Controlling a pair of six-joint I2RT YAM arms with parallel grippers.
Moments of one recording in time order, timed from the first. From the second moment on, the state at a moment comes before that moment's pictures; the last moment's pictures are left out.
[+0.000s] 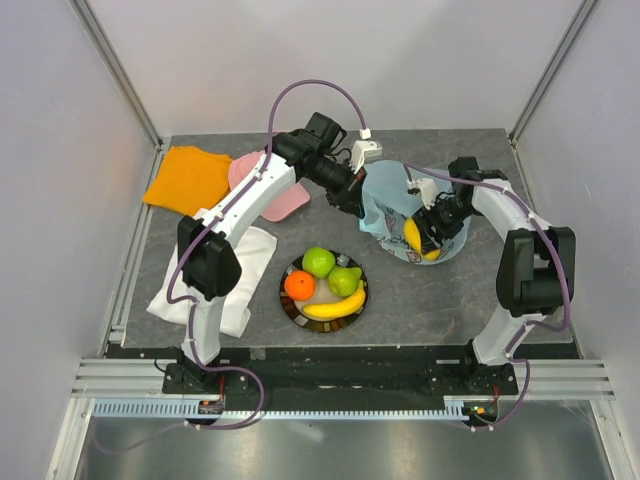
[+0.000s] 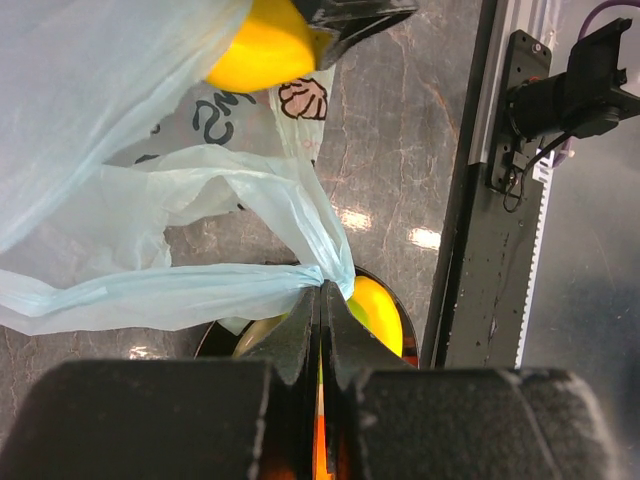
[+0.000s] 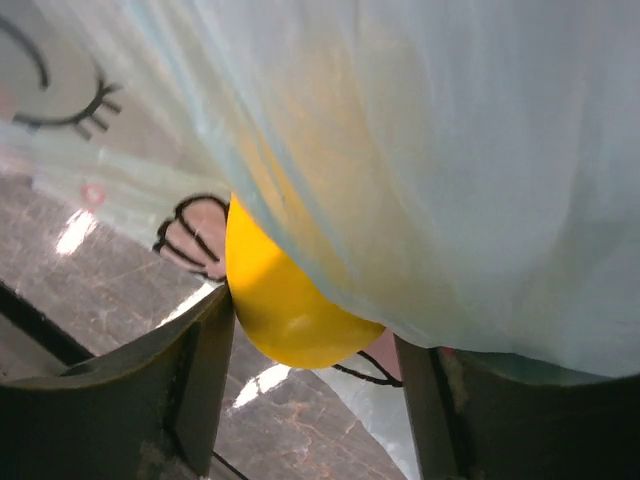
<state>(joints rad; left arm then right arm) -0.61 2.07 2.09 -1.02 0.79 0.31 0.04 1.75 1.31 -0.97 -0.42 -0.67</state>
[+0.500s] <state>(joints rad) -0.61 2.07 2.09 -1.02 0.81 0.31 0.04 1.71 1.49 -1.11 -0.34 -0.67</state>
